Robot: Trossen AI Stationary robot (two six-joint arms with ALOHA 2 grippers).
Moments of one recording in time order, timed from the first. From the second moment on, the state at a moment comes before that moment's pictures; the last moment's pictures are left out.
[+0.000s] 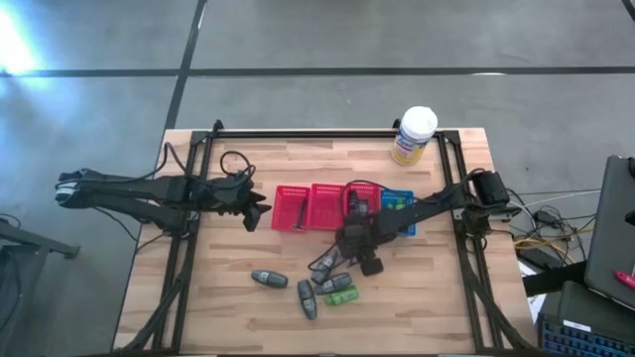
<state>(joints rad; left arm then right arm) -0.04 0.85 0.70 -0.48 -0.25 -0.63 0.19 1.86 1.11 -0.56 0.00 -0.11</state>
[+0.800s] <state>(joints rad) -0.04 0.85 0.70 -0.48 -0.25 -0.62 0.20 1.87 1.11 -0.59 0.00 0.13</state>
